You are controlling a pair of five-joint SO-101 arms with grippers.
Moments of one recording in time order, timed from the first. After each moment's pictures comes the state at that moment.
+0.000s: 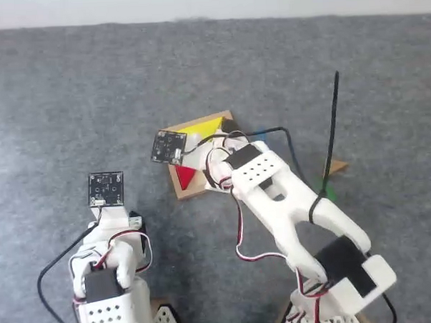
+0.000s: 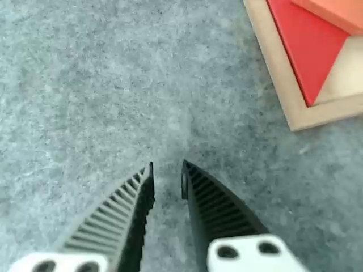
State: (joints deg) left arm -16.1 -103.0 97.1 72.0 -1.5; right arm -36.9 -1.1 29.3 42.5 48.1
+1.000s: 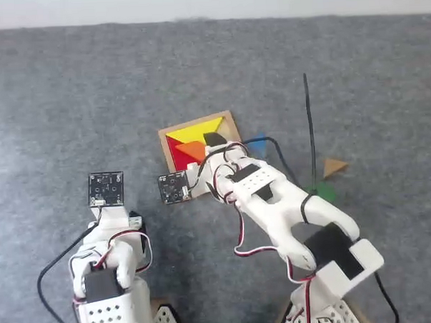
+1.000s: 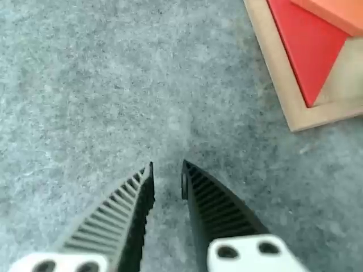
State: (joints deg) left arm -16.1 -103.0 97.1 72.0 -1.5; right arm -36.6 6.2 40.0 18.1 72.0
